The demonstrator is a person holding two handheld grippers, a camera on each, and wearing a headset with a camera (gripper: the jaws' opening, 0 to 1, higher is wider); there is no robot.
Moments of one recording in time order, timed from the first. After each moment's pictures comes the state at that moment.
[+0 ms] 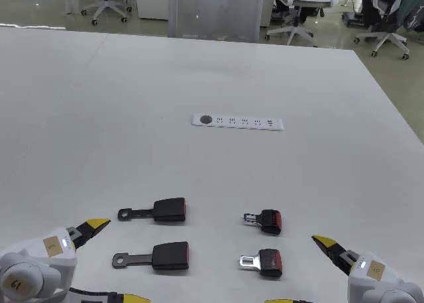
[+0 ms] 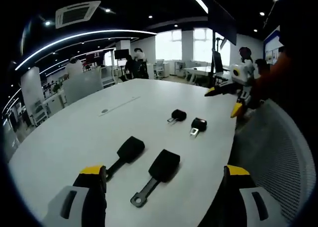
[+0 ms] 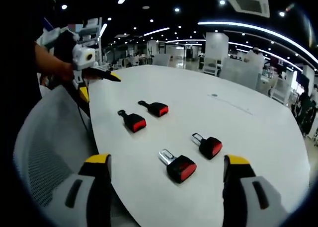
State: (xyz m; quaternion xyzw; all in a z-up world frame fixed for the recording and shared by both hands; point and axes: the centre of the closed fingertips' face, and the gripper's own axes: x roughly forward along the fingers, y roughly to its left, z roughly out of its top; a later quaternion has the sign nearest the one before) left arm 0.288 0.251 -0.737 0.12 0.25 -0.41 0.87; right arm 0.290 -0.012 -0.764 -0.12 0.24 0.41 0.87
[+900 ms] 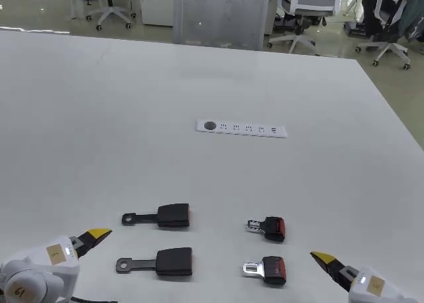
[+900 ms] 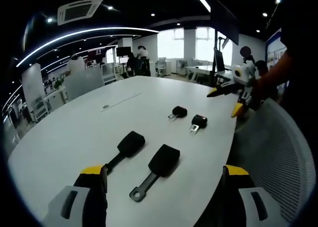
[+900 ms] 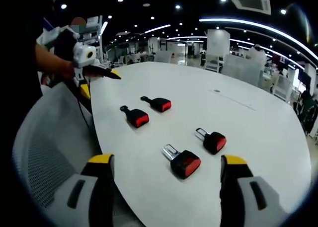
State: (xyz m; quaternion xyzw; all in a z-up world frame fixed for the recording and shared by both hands) left arm 0.287 0.253 -0.741 0.12 0.25 -0.41 0.87; right arm 0.286 -0.009 -0.769 -0.12 0.25 0.41 0.87
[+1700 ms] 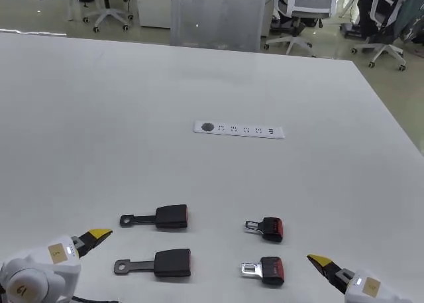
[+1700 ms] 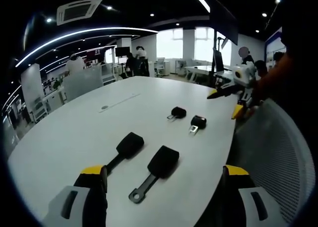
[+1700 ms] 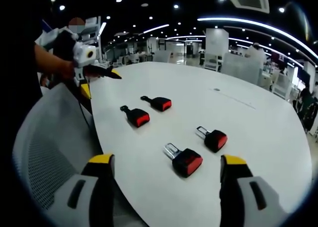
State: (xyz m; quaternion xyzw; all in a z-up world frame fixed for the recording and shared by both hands) left arm 0.288 0.248 -0.739 0.12 0.25 -0.42 0.86; right arm 0.282 -0.008 -0.771 -0.11 0.25 0.40 0.87
